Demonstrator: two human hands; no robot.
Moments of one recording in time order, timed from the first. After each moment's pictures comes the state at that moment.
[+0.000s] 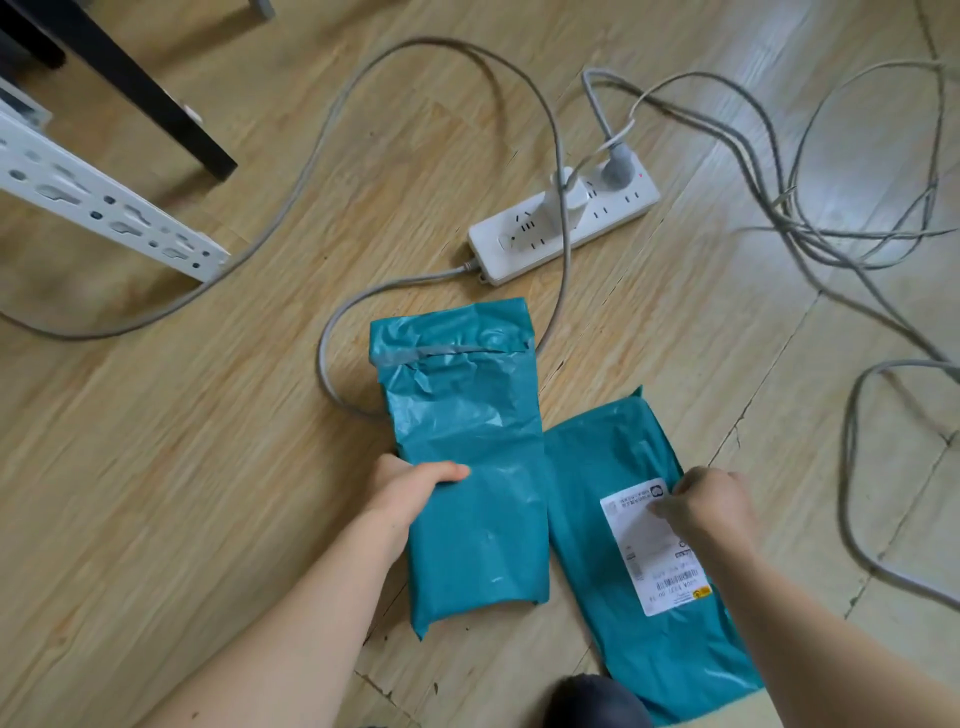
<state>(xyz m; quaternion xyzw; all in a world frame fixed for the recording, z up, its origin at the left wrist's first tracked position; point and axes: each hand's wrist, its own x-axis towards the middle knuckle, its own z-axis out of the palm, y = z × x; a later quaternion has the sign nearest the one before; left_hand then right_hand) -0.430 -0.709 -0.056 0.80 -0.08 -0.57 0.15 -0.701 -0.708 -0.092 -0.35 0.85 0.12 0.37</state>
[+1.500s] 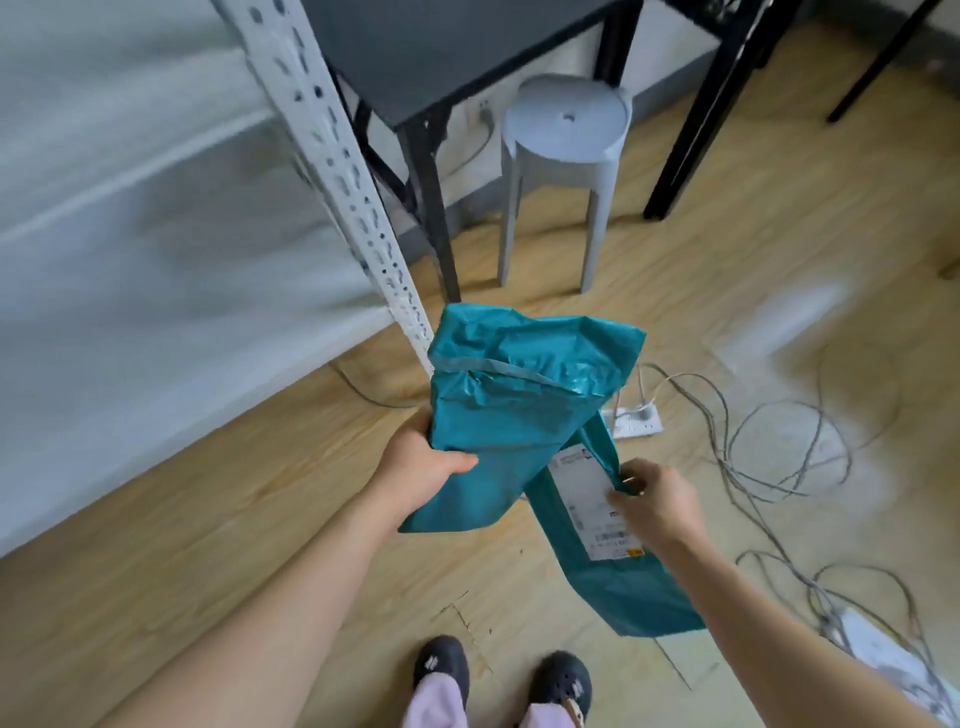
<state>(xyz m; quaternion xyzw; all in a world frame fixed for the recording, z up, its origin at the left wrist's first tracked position) -0.333 -0.696 0.498 0.77 -0.24 -0.51 0.31 -0.558 -0.759 0.441 -0.60 0.67 0.01 0.44</state>
